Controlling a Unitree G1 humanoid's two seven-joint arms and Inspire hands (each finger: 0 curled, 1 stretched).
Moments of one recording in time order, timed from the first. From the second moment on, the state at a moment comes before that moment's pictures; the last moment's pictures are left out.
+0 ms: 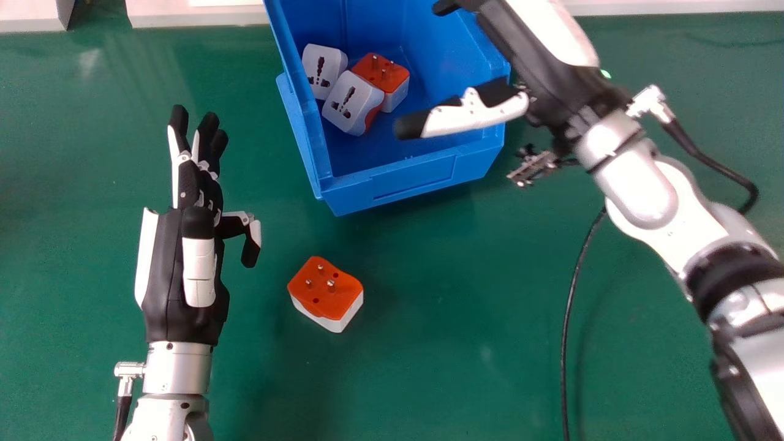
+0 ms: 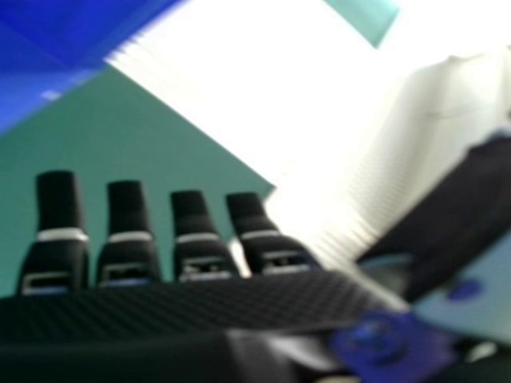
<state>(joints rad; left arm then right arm) -0.25 0.09 0.28 0.99 -0.29 -1.12 -0.45 -0.87 -0.35 0.21 1.13 -0.45 -1.06 -0.18</state>
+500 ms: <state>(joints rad) -0.24 0.09 0.28 0.99 -0.28 -1.12 -0.44 -0.48 -0.45 0.03 0.81 -0.39 -1.26 -0.19</state>
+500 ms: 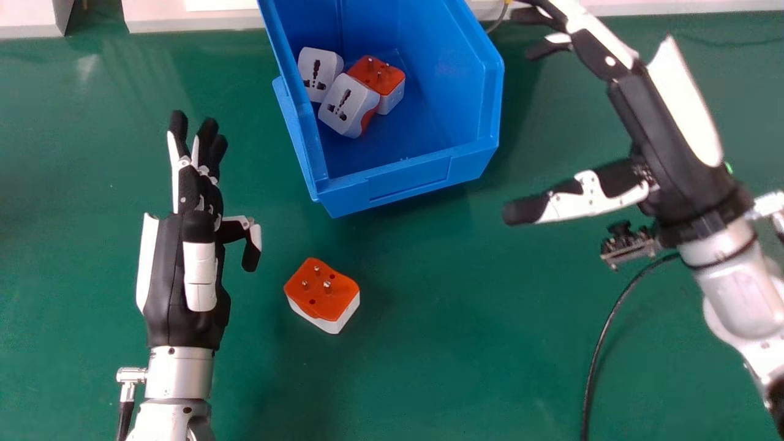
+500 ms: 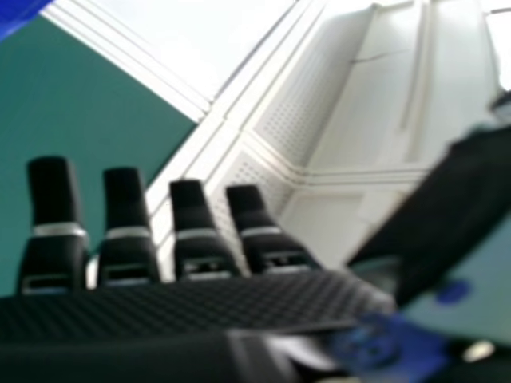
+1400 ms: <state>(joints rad) -0.22 0.07 0.28 0.97 -0.27 -1.13 -0.39 -0.17 -0.26 0.18 0.87 -0.28 -1.25 0.03</state>
